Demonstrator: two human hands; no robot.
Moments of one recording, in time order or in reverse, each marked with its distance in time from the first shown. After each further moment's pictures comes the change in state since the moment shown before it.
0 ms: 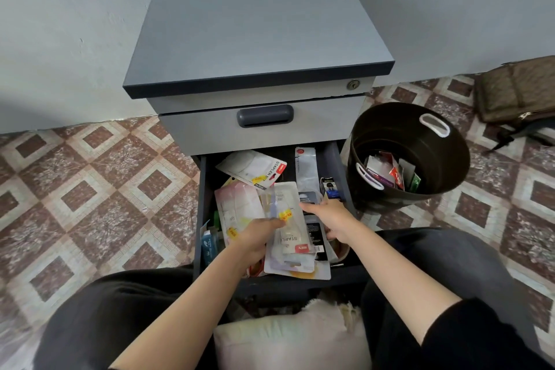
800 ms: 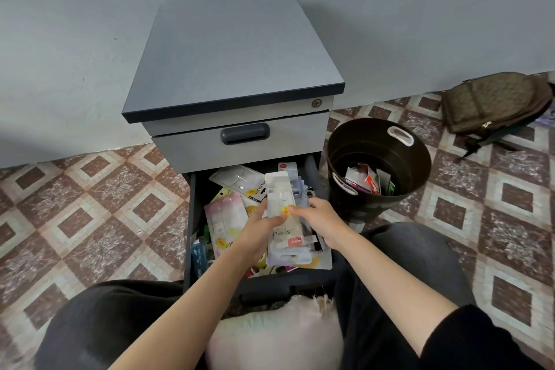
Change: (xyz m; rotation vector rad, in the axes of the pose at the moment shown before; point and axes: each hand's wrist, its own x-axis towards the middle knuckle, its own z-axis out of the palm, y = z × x) left_hand -0.048 0.006 0.041 0.057 -0.108 0.359; right_hand -0.046 0.003 -0.023 0.060 -0.019 -0.237
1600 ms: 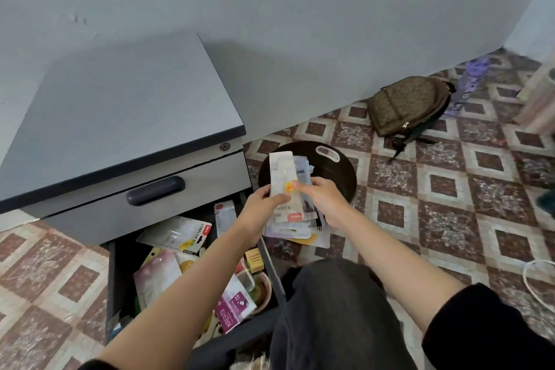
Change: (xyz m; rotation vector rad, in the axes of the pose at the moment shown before) left_hand 0.052 0.079 0.152 0.268 -0.161 0.065; right_hand 0.005 -0.047 -0.159 0.242 0.272 -0.091
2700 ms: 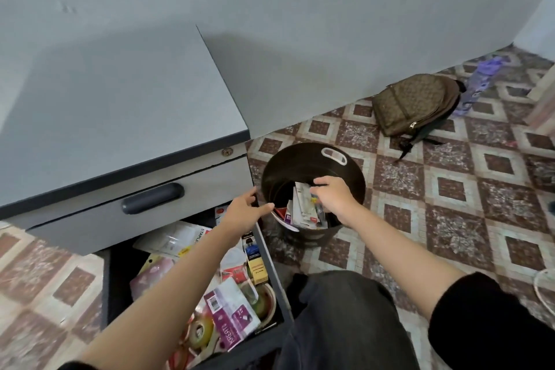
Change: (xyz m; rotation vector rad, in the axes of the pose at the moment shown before) left_hand 0.049 -0.006 -0.040 0.399 0.110 -0.001; right_hand 0.059 0.004 -0.014 -0.389 0.119 0.019
